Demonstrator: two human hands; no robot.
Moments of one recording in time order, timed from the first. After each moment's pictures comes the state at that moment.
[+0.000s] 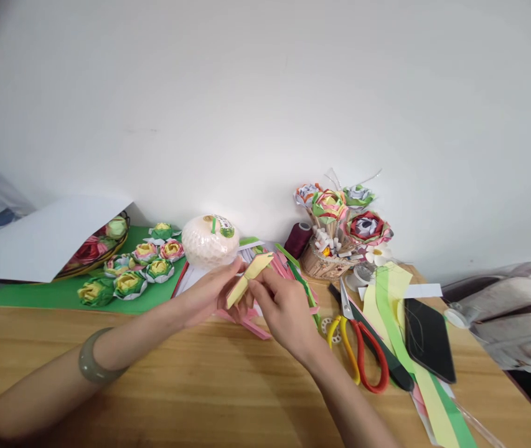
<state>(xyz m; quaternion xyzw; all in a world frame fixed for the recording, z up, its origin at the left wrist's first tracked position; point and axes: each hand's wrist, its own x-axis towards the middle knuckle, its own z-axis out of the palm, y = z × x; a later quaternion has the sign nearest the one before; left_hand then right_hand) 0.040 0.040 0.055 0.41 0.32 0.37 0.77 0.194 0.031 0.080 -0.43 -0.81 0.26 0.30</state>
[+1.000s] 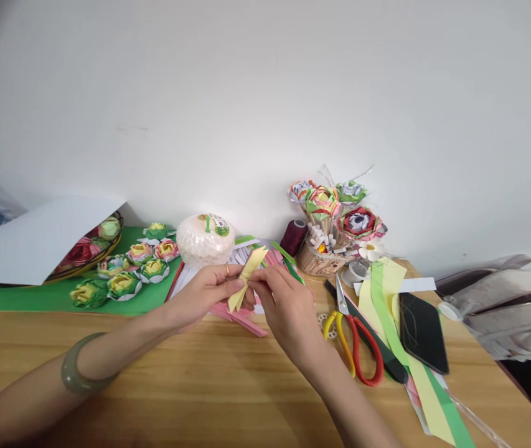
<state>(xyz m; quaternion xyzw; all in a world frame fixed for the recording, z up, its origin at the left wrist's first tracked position) 0.042 0.028 0.071 0.49 0.29 0.42 0.71 0.201 0.023 0.080 -0.43 -0.82 0.08 0.36</state>
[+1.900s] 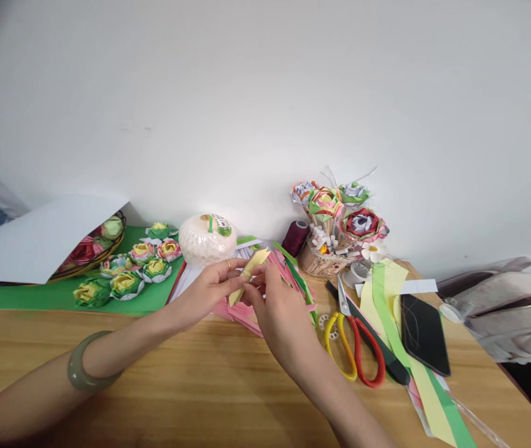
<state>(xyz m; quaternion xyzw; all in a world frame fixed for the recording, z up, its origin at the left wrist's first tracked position) 0.043 0.033 0.063 0.52 0.32 0.45 0.66 0.186 0.019 0.081 -0.52 -0.76 0.25 0.29</state>
